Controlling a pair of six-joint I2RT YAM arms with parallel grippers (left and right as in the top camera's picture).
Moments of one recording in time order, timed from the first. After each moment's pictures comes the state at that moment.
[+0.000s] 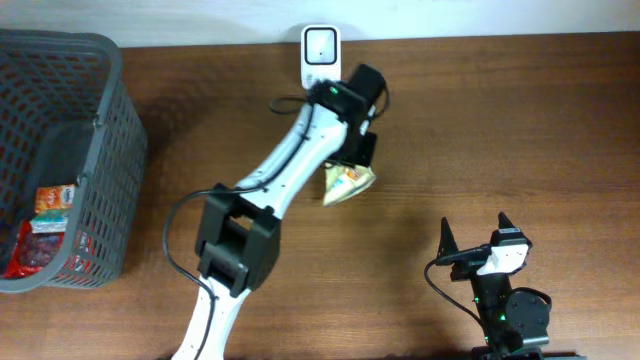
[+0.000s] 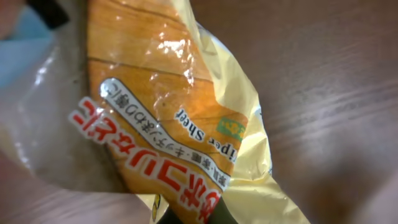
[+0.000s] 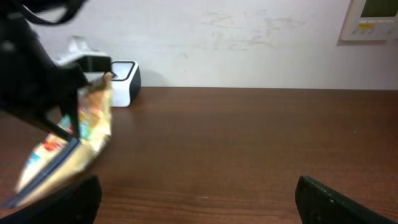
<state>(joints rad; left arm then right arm) -0.62 2.33 2.13 -1.16 0.06 -0.30 0.07 0.01 0.01 -0.08 0.01 0.03</state>
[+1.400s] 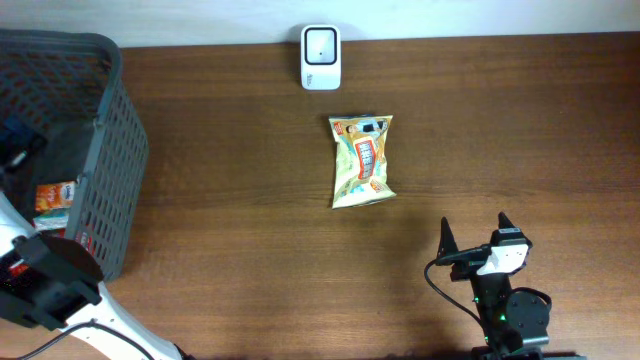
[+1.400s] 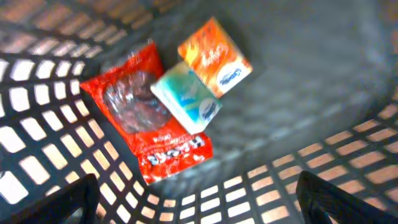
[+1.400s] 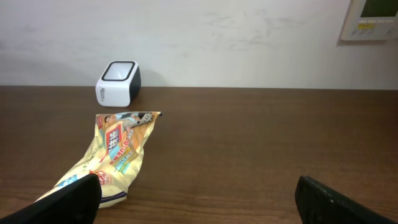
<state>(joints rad) 0.62 2.14 2.37 -1.66 -0.11 -0.34 0.07 0.01 0.01 -0.08 0.01 0.03</state>
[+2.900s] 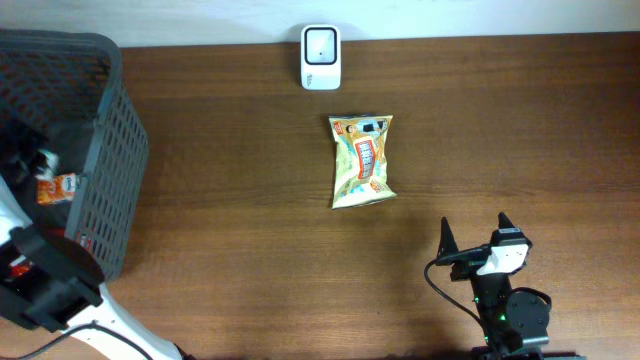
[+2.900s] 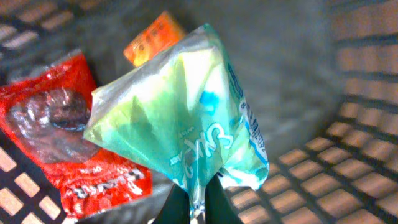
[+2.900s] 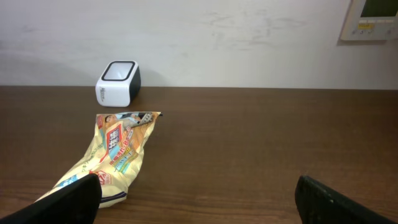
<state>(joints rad) 0.62 2.12 2.21 -1.44 0.05 -0.41 0.07 0.01 0.01 -0.08 0.01 0.03</state>
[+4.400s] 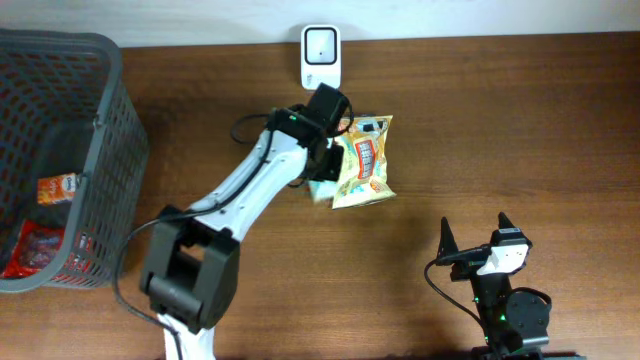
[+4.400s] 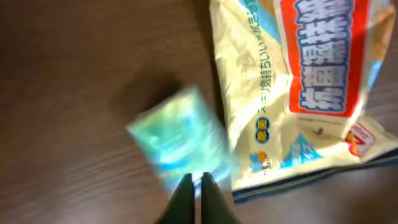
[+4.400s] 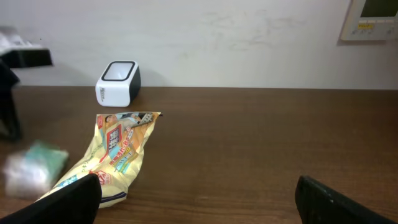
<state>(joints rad) -0.55 2.02 1.65 -0.91 -0.01 -0.31 0.07 0.01 0.01 -0.08 0.01 0.03</state>
